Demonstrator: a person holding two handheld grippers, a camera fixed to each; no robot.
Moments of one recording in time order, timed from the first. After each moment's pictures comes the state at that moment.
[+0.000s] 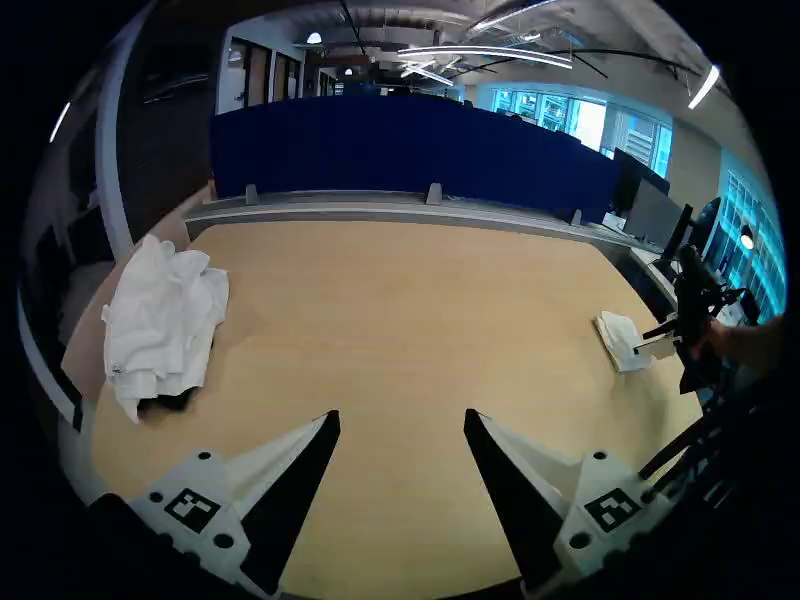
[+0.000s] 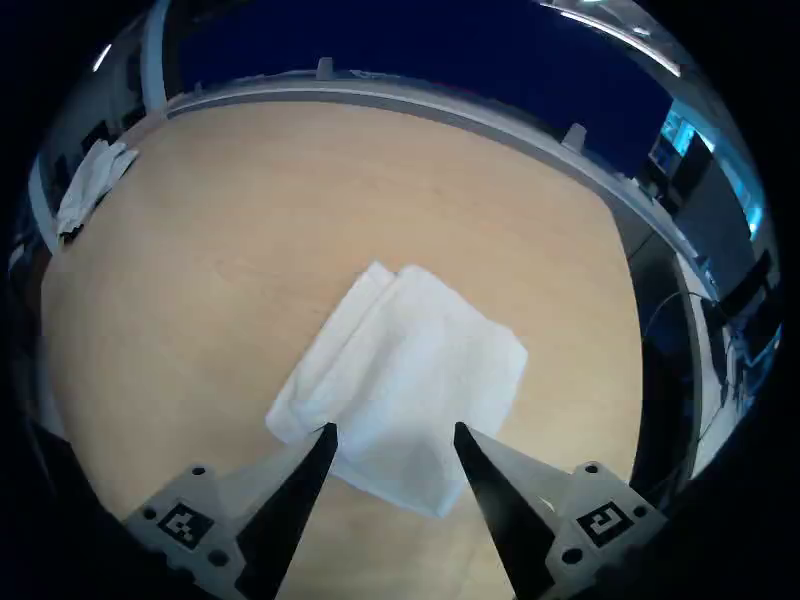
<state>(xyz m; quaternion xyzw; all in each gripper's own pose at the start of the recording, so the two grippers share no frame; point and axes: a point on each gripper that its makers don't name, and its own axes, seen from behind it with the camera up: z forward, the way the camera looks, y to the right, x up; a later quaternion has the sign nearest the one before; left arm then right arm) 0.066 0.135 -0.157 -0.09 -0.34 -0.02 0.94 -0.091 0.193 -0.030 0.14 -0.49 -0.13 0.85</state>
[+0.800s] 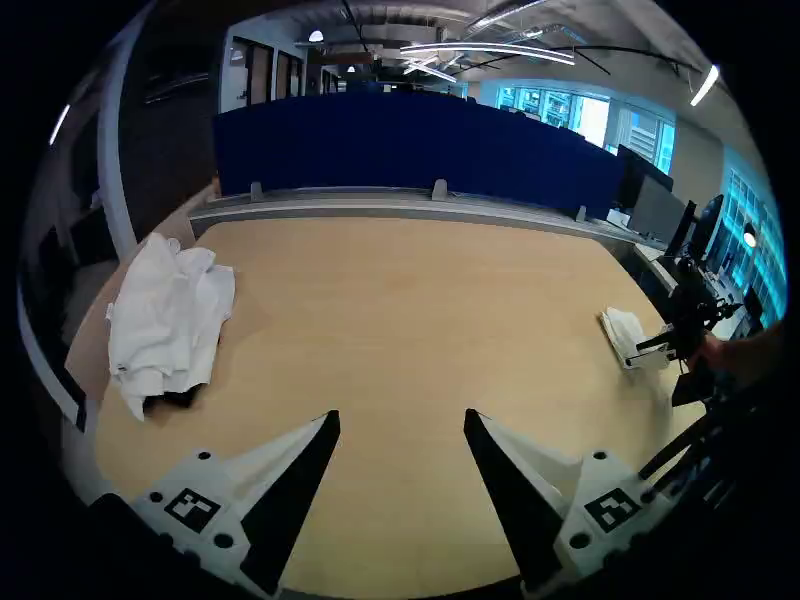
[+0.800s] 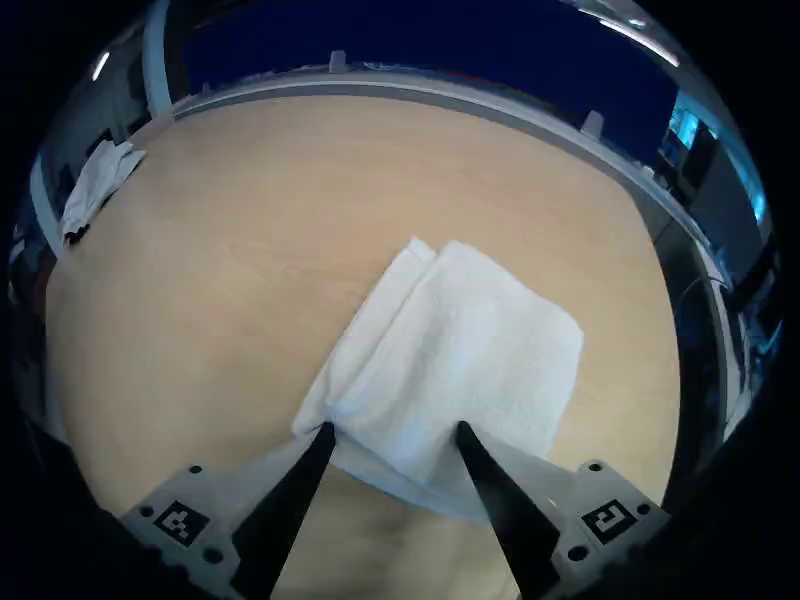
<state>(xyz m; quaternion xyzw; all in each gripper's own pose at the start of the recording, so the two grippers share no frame) 0.064 0.129 -0.160 -0.08 -0.34 -0.02 0.94 -0.128 0.168 -0.040 0.16 -0.48 -0.12 0.85</state>
